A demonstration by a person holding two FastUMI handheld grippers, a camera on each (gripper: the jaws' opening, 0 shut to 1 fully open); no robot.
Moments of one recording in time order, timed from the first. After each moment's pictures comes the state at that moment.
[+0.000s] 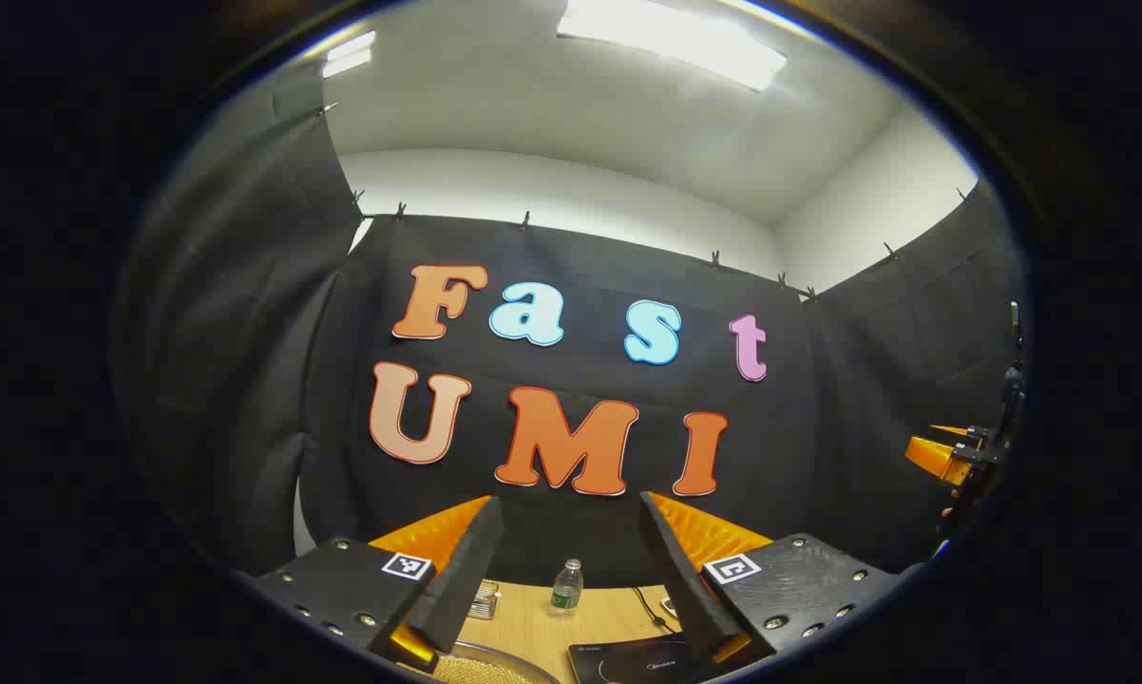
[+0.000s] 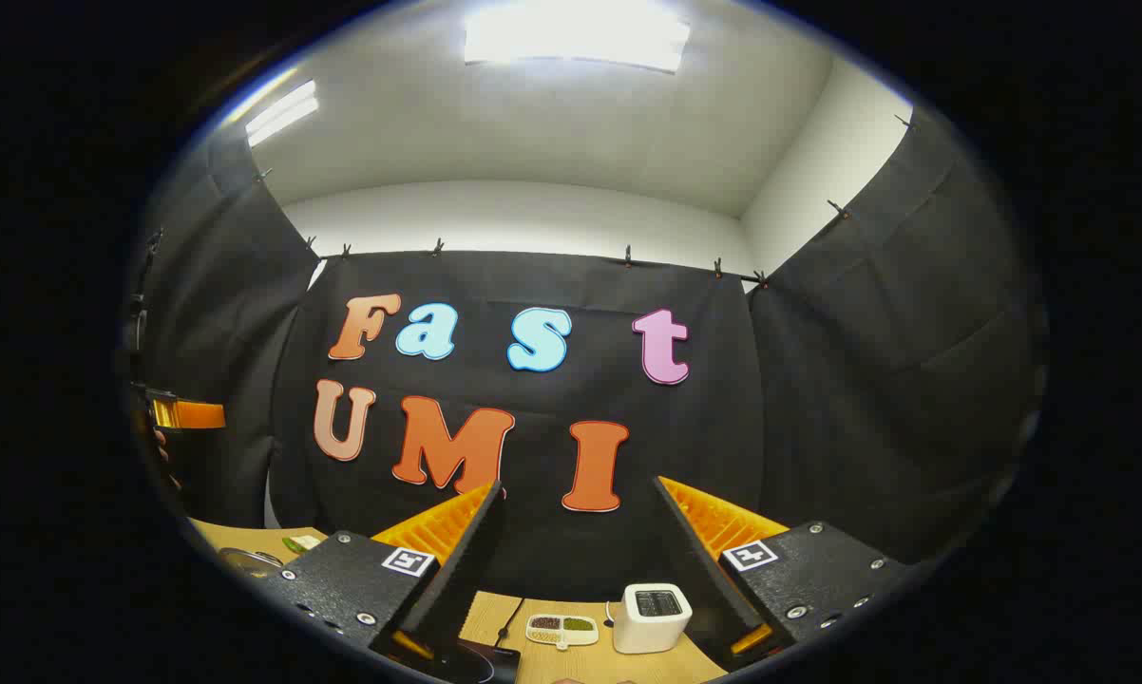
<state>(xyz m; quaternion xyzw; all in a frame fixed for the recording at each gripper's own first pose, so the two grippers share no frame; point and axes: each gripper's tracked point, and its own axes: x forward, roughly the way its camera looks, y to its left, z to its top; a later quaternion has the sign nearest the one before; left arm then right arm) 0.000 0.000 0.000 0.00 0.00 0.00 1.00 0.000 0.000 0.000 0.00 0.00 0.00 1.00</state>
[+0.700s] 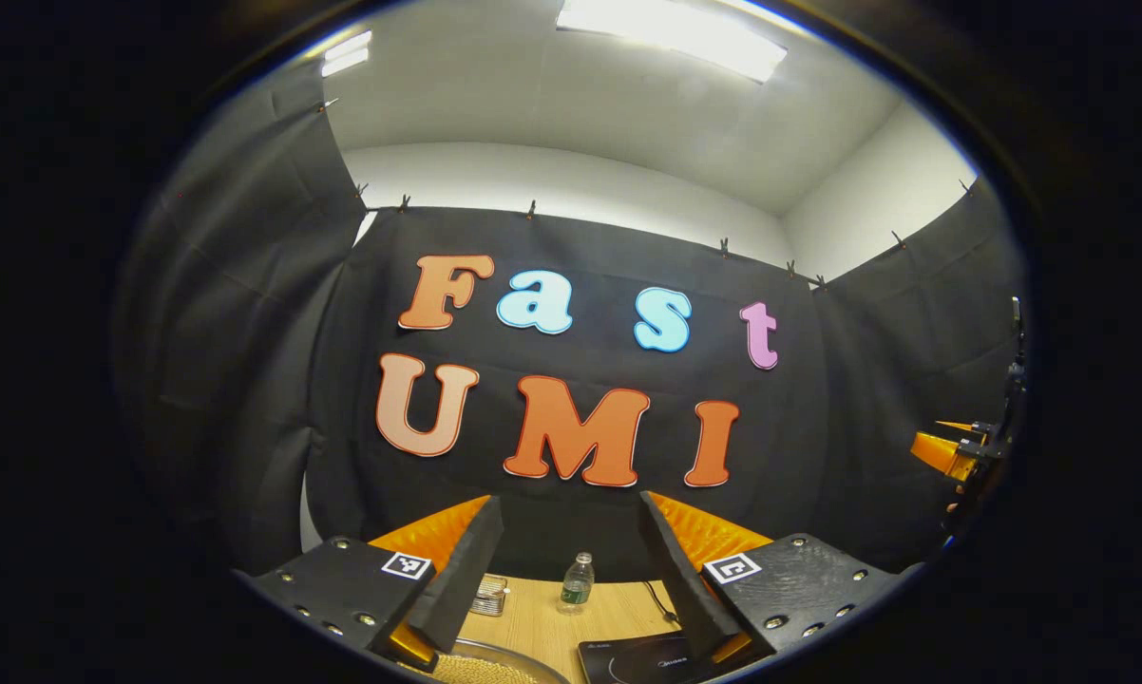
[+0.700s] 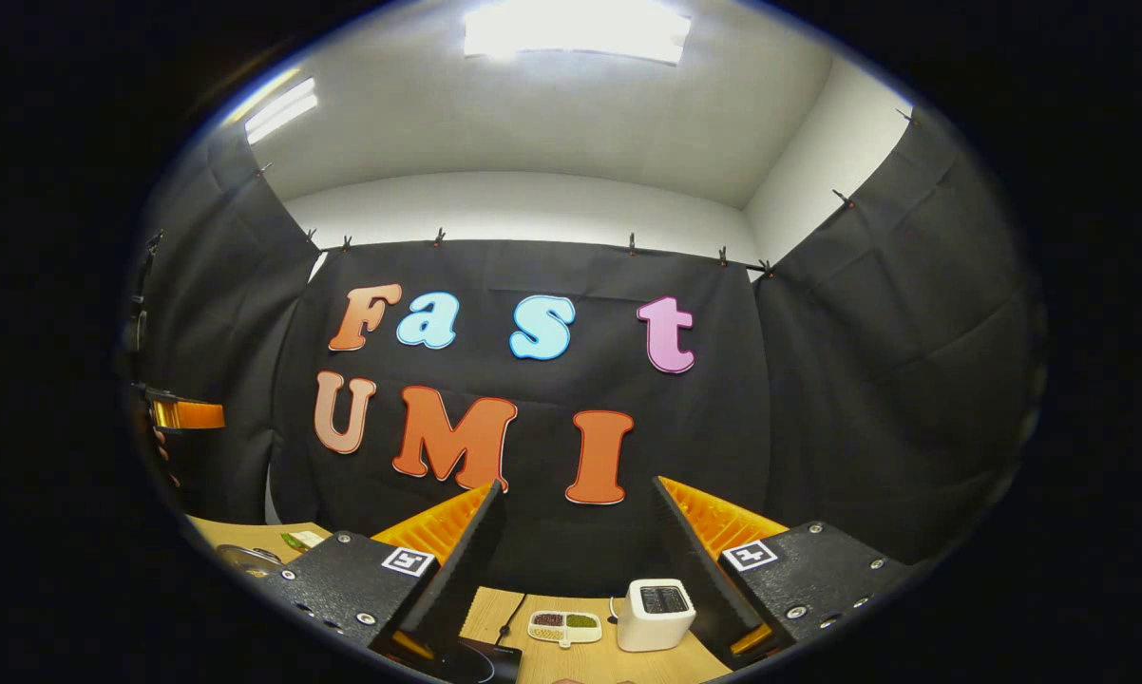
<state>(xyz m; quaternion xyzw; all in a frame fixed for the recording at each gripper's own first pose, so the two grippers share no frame) 0.008 0.015 -0.014 0.01 0.01 0.02 1.00 0.009 0.007 -0.008 0.00 0.02 0.00 1.00</state>
